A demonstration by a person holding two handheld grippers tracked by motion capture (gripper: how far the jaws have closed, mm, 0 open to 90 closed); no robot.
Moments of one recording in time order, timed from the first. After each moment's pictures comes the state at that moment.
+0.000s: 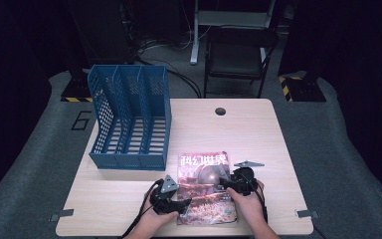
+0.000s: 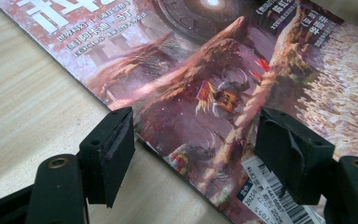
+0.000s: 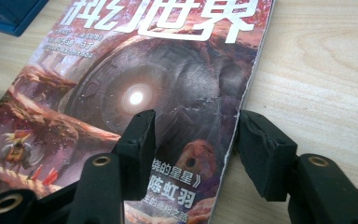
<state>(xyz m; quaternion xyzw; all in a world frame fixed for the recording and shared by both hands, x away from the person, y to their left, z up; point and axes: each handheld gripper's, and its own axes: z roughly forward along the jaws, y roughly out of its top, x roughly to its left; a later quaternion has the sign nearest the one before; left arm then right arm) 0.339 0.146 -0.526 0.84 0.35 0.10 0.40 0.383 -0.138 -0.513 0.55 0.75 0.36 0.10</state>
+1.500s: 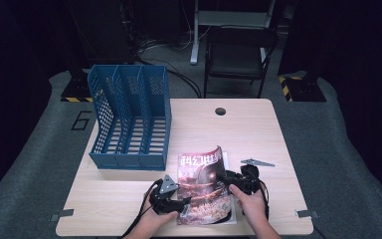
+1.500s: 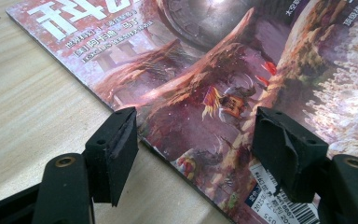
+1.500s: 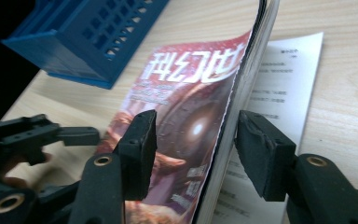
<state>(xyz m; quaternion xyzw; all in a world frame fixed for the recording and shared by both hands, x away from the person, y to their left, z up) 0.339 0.148 -0.529 0.83 0.35 0.12 0.41 0.377 -0.144 -0.492 0.54 0.69 0.48 0.03</state>
